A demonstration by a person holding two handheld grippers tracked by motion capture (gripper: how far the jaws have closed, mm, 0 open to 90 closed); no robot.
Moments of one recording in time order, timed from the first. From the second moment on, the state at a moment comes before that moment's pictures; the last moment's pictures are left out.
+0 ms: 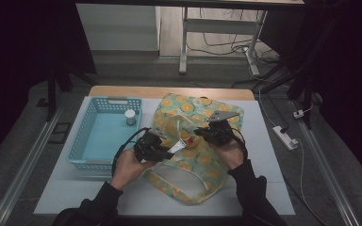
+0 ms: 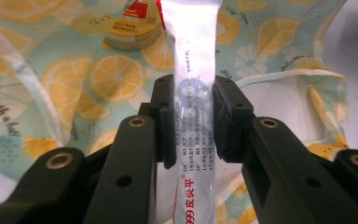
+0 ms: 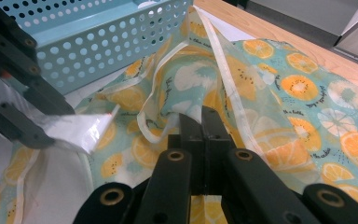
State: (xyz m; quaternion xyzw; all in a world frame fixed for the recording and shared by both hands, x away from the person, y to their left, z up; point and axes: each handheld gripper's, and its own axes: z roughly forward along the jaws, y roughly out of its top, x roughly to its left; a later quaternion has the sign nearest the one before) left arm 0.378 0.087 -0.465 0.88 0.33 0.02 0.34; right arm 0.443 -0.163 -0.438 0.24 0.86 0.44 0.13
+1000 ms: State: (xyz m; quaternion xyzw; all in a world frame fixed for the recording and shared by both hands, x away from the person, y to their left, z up) left arm 0.417 0.048 -0.482 0.88 0.36 0.05 0.30; right arm 0.442 -0.161 -0.439 0.23 0.86 0.44 0.13
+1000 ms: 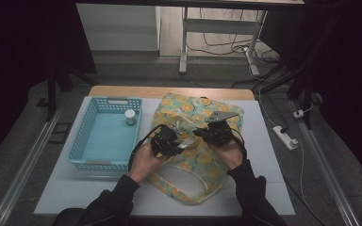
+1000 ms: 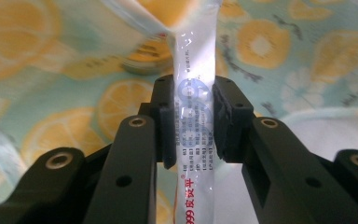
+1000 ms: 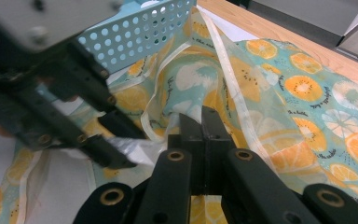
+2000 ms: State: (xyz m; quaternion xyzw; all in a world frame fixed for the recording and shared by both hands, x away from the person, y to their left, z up) left arm 0.465 0.050 -0.492 0.86 0.43 0.09 0.25; right arm 0.445 -0.160 -0.444 0.24 0.86 0.43 0.12
